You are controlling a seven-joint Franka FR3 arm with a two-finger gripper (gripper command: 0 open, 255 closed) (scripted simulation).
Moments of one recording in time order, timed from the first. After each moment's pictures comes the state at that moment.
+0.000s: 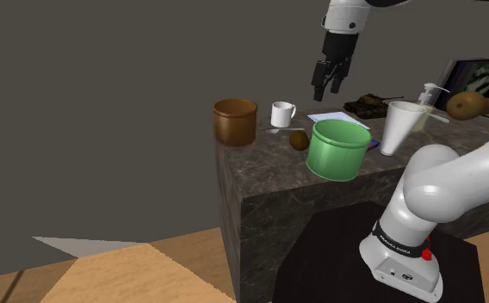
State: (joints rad) arm -0.01 -0.79 -0.01 -2.28 -0.04 1.52 0.12
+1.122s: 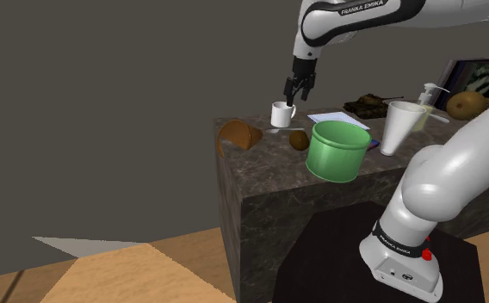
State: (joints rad) arm -0.06 -0.37 -0.20 -2.18 -0.09 1.88 -0.07
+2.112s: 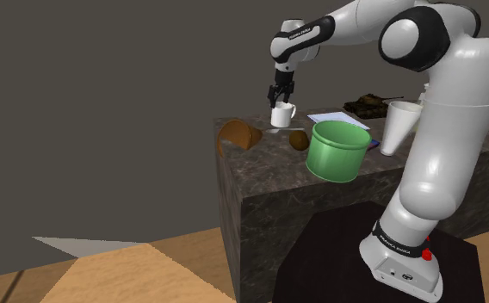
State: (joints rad) arm -0.12 0.18 -0.32 -1.78 0.08 2.03 -0.30
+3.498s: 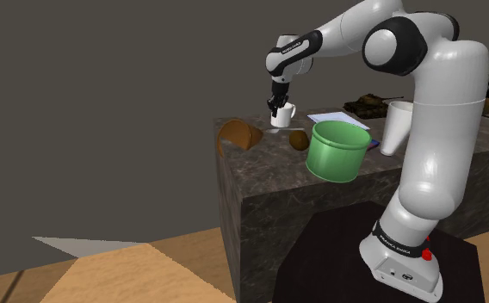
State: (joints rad) arm -0.14 0.28 -0.31 -1.78 0.11 2.12 -0.33
